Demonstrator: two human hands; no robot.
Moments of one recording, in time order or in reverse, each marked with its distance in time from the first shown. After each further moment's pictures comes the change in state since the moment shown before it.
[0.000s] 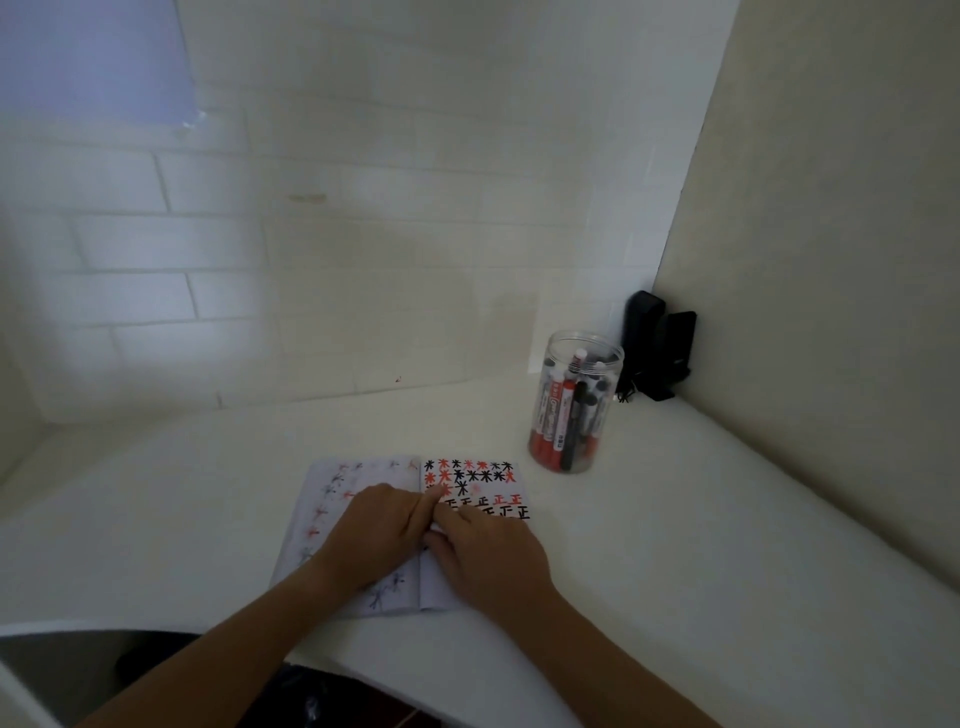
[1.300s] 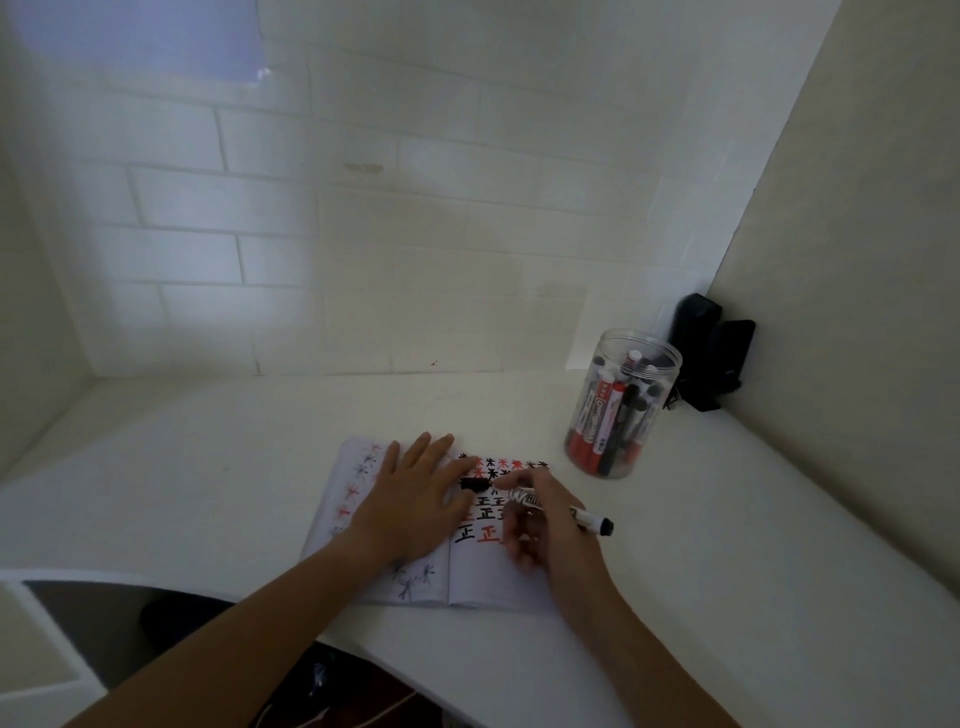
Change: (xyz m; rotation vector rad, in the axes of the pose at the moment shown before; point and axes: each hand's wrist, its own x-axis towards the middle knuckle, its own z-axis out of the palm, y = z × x) left_hand 0.005 -0.005 0.004 0.136 -0.464 -0.407; right_hand 0.011 0.011 -0.040 1.478 -0.153 0.961
